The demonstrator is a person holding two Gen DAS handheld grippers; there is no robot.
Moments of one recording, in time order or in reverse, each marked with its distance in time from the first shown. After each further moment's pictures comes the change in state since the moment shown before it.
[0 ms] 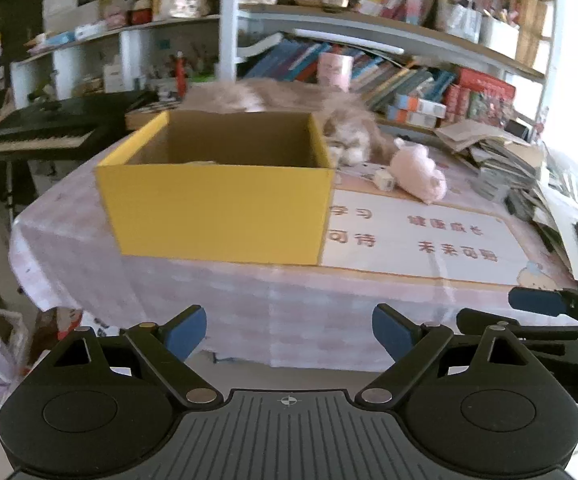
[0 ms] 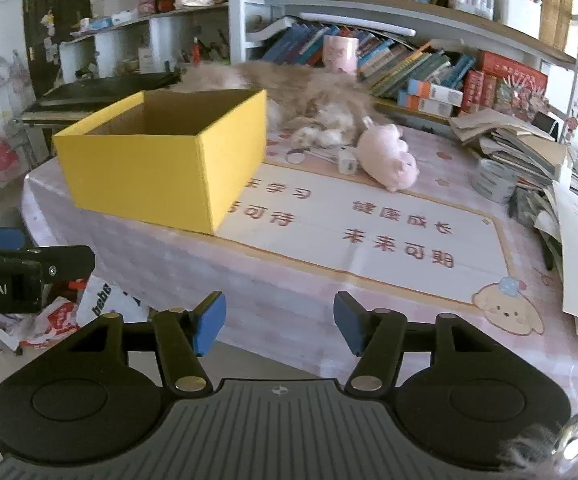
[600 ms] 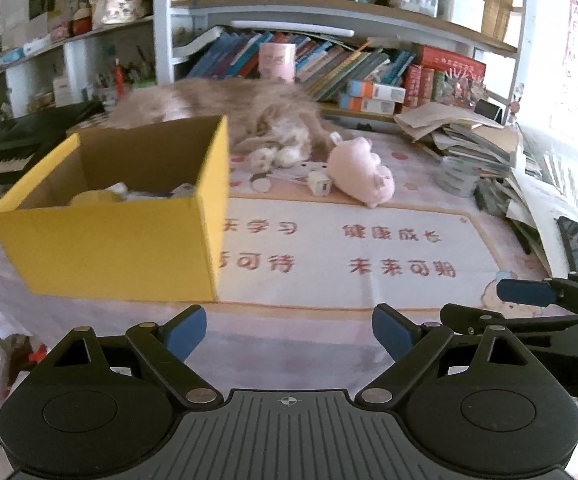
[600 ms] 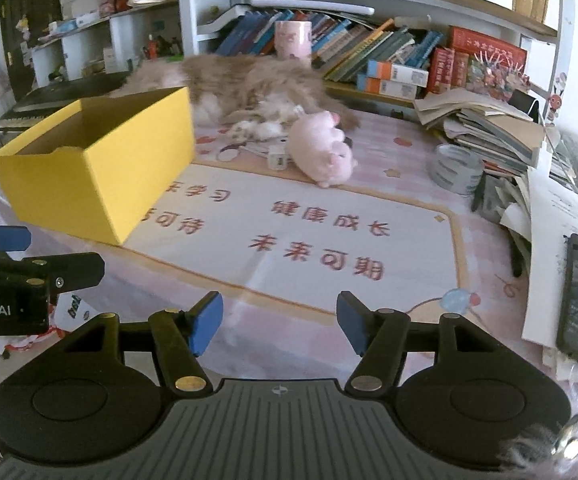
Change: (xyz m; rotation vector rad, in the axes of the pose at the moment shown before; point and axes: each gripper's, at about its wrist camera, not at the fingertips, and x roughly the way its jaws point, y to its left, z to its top) left arm 0.052 -0.091 0.032 0.060 0.028 -0.043; right arm 0.026 -0.101 0.019 0.034 0.036 -0.013
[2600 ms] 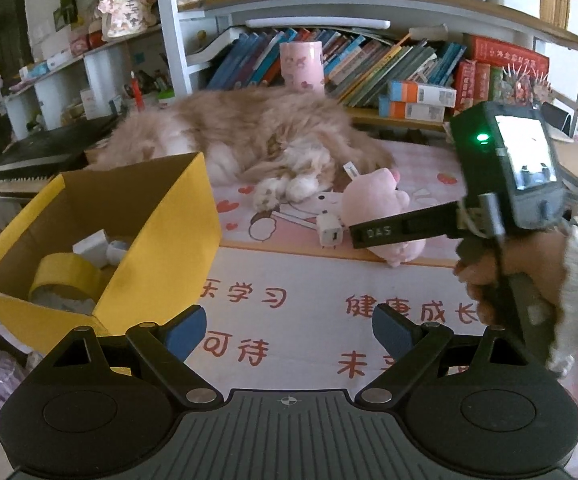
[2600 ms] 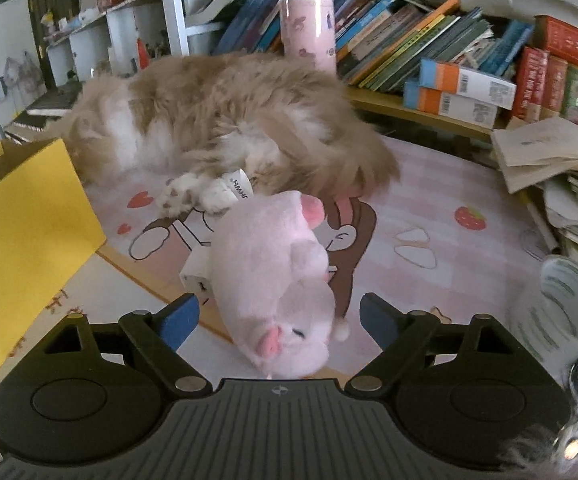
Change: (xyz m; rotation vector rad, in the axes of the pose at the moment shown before) left arm 0.083 -0.069 0.077 -0.028 0.030 0.225; right arm 0.228 -0.084 0.144 -0.096 0.033 0.189
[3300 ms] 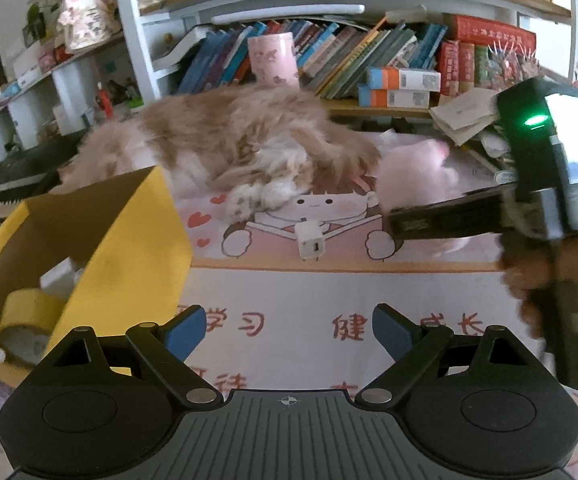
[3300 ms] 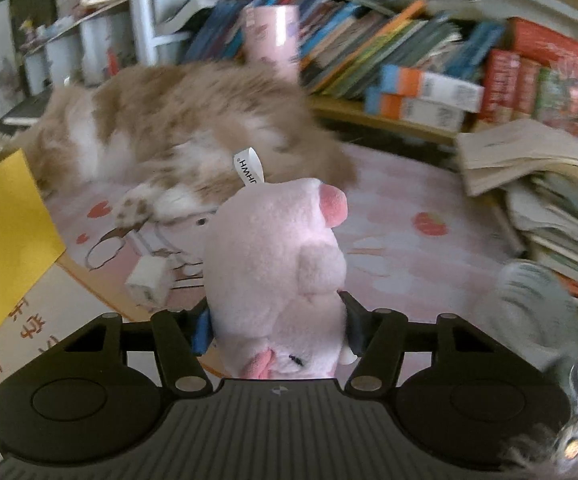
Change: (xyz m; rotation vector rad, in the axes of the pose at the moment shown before) left arm 0.040 -0.021 0.016 0.083 0.006 -0.028; right arm -0.020 -0.035 -0.006 0.055 -0.063 -0.096
